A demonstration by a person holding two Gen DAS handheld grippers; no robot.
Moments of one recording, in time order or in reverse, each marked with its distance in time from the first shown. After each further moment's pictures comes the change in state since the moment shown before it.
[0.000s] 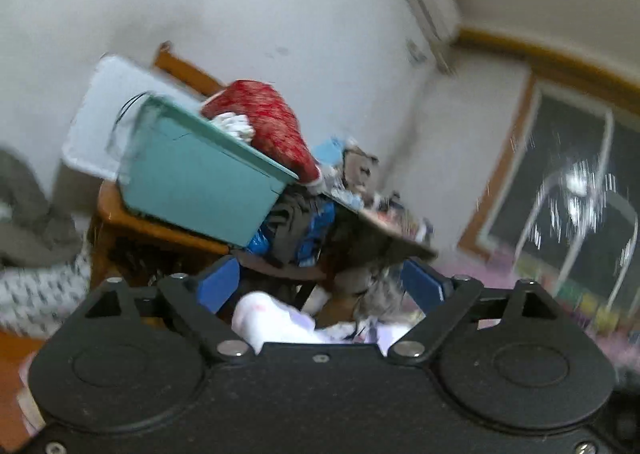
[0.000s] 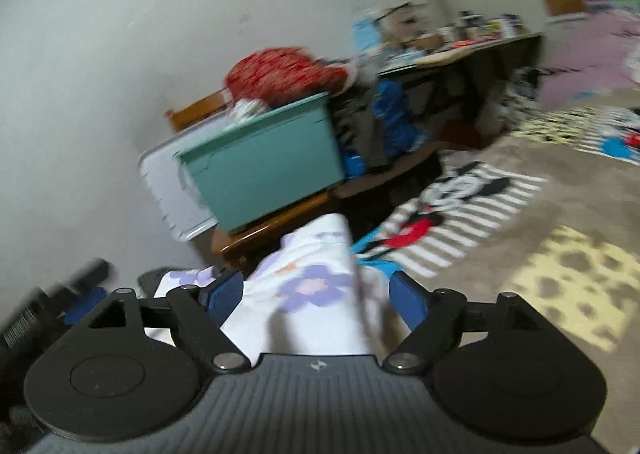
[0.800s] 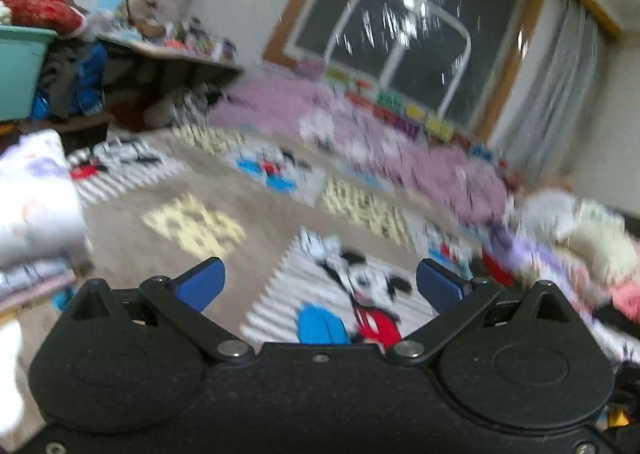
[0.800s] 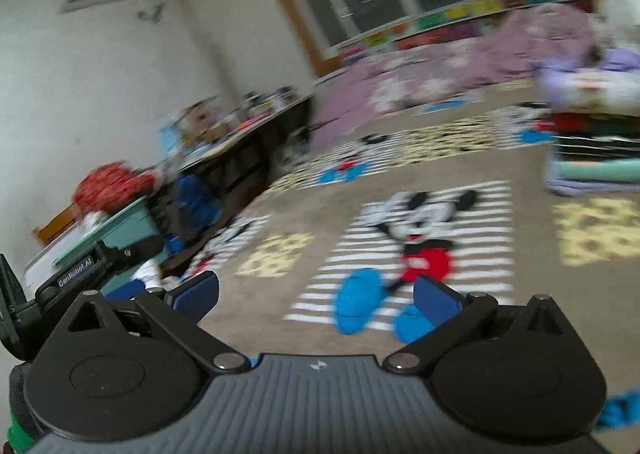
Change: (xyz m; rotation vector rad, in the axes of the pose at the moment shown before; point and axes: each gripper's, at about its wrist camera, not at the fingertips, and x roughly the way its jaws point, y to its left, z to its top) left arm -0.070 -0.273 -0.103 0.274 0.614 -0.482; right arm -0.360 -0.057 -0.104 0.272 -0.268 -0.545
